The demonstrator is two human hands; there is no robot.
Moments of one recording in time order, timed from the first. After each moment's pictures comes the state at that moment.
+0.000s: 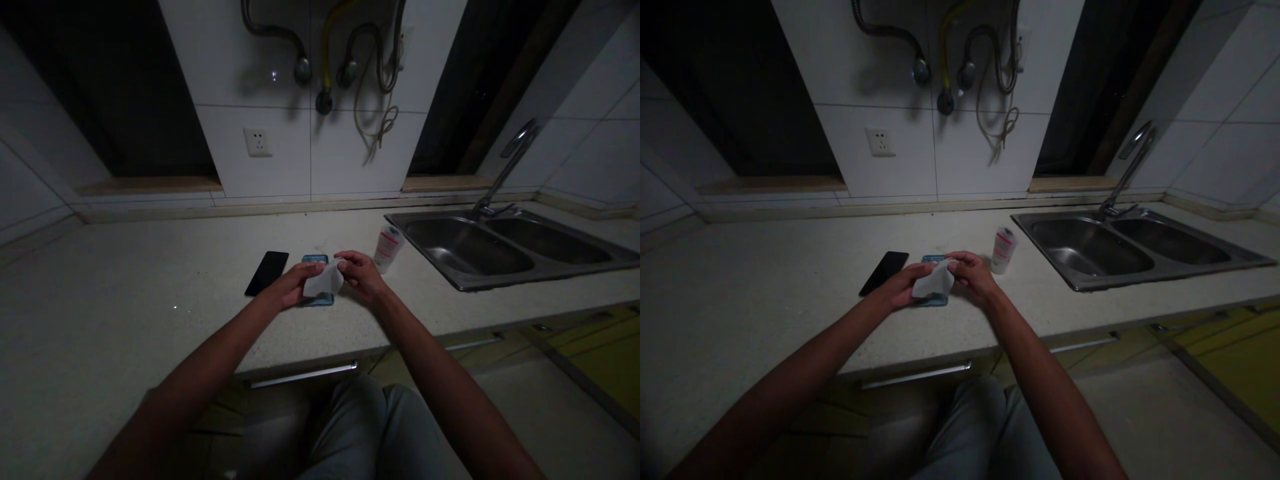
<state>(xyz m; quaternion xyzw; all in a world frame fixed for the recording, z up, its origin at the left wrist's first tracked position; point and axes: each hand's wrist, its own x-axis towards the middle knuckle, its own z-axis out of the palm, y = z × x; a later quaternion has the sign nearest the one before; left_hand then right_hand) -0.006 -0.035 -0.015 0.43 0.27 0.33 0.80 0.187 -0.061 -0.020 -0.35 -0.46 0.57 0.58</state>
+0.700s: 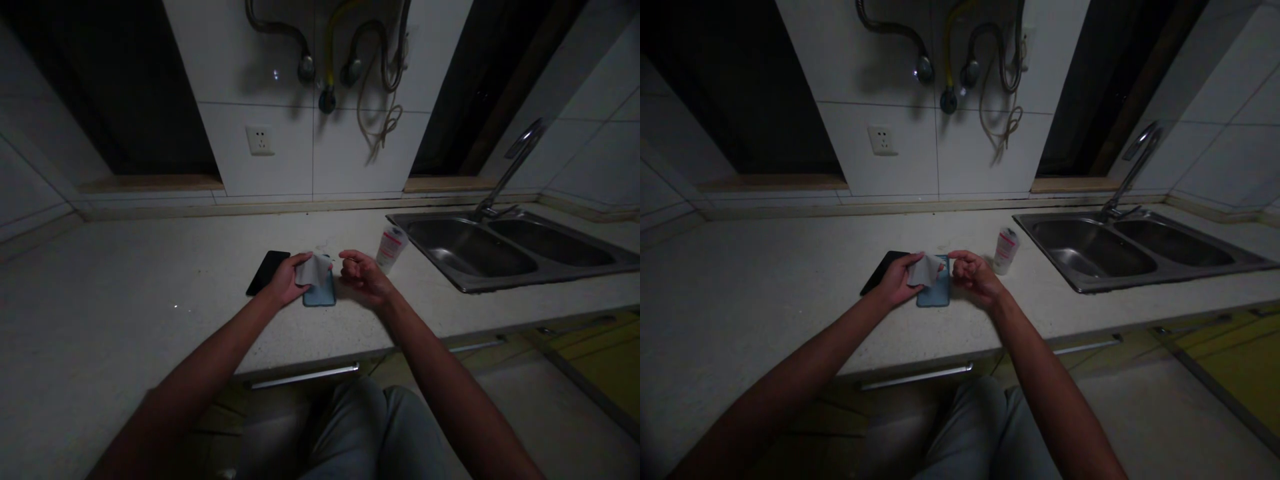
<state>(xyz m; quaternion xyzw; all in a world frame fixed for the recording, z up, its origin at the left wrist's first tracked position) -0.009 -0.024 -0.010 0.30 0.30 0.40 0.81 0.195 -0.062 -0.022 -0.20 -0.47 0.67 0.54</state>
